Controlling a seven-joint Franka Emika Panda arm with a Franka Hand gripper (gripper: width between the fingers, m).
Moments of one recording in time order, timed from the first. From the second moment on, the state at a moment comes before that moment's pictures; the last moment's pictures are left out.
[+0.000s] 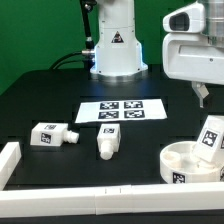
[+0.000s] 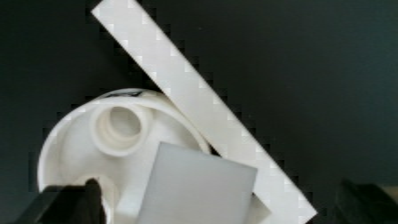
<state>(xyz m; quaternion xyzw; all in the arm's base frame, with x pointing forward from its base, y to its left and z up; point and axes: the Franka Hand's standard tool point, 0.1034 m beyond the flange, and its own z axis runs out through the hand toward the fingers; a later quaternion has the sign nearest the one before) 0.604 0.142 0.105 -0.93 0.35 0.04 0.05</state>
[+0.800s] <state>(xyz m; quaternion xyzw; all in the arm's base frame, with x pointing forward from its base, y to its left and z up) 0.607 0.133 0.097 -0.94 0.35 0.03 0.03</state>
